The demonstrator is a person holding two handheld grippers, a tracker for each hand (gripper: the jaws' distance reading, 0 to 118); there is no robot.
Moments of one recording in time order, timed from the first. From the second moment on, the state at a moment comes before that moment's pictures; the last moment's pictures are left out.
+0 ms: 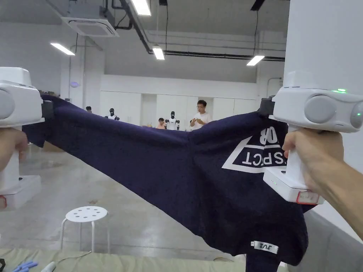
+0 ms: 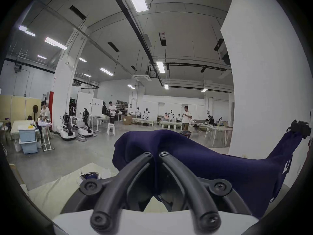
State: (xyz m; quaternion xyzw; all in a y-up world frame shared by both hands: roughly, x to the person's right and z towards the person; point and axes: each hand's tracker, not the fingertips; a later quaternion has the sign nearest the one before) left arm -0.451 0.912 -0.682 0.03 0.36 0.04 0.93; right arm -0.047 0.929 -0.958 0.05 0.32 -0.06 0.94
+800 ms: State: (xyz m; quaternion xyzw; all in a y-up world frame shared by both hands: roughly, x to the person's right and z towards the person) left arm -0.479 0.656 -0.737 -0.13 0.34 0.07 0.93; right arm -0.084 0.643 -1.007 -0.08 0.31 0.03 0.95
